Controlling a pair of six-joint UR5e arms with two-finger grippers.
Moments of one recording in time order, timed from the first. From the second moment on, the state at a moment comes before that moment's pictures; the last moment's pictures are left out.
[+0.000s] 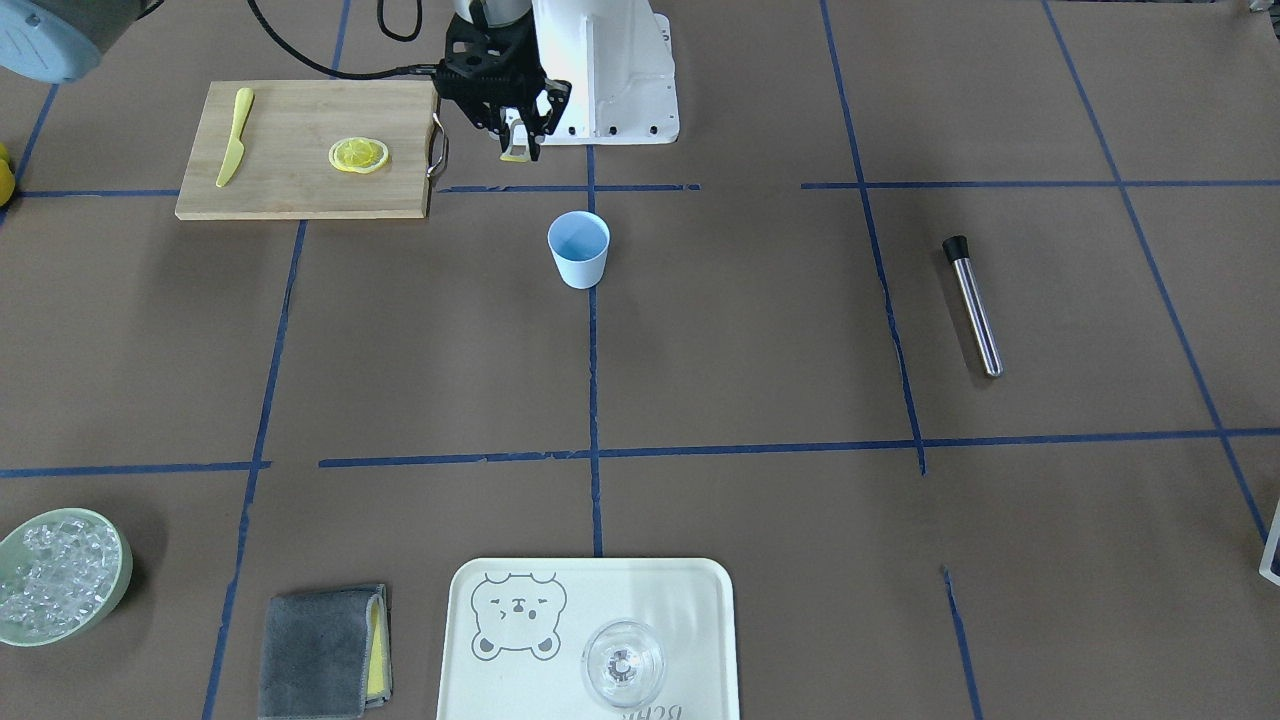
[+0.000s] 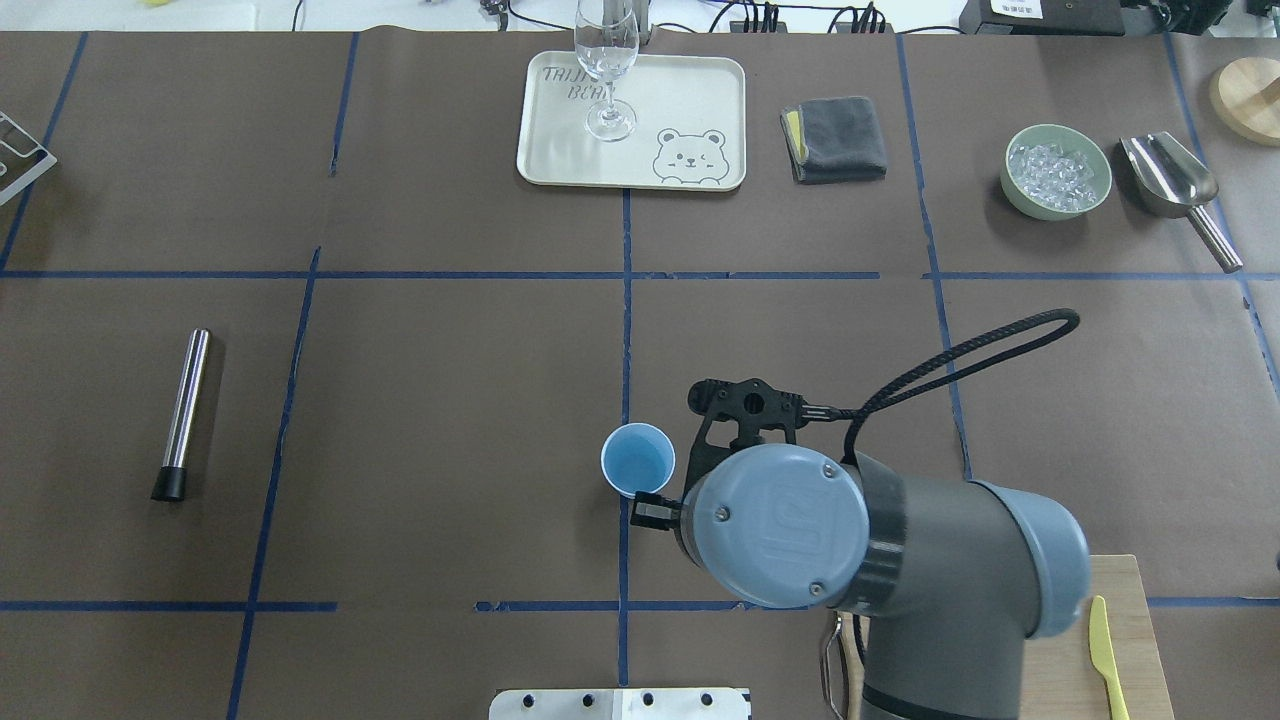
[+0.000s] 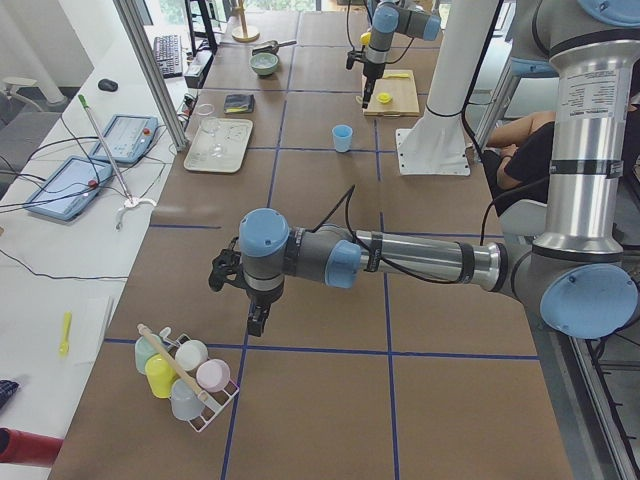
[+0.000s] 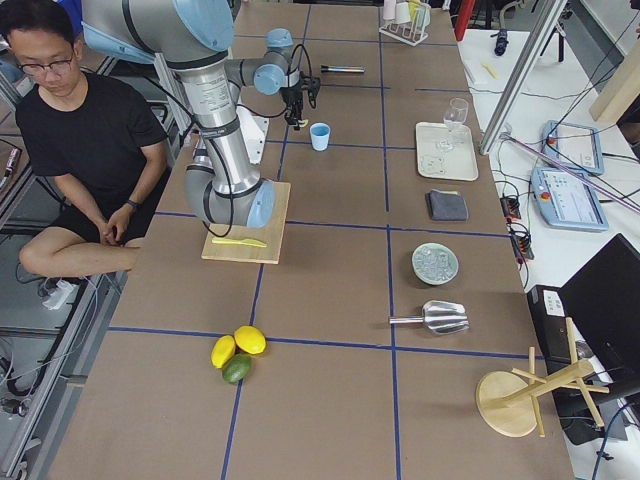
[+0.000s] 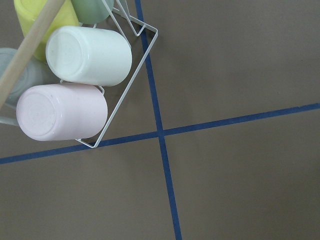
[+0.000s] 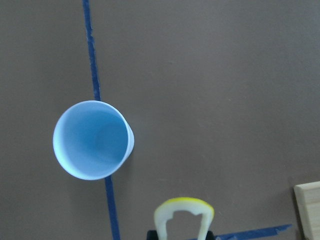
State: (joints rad) left arm -1.55 -1.56 -1.68 -1.68 -2.35 0.02; right arm 0.25 -0.96 2.06 -1.86 1.60 1.58
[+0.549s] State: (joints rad) left arm -1.55 -1.55 -1.67 -1.69 -2.35 0.02; right arm 0.32 -0.82 1.81 -1.74 1.60 1.53
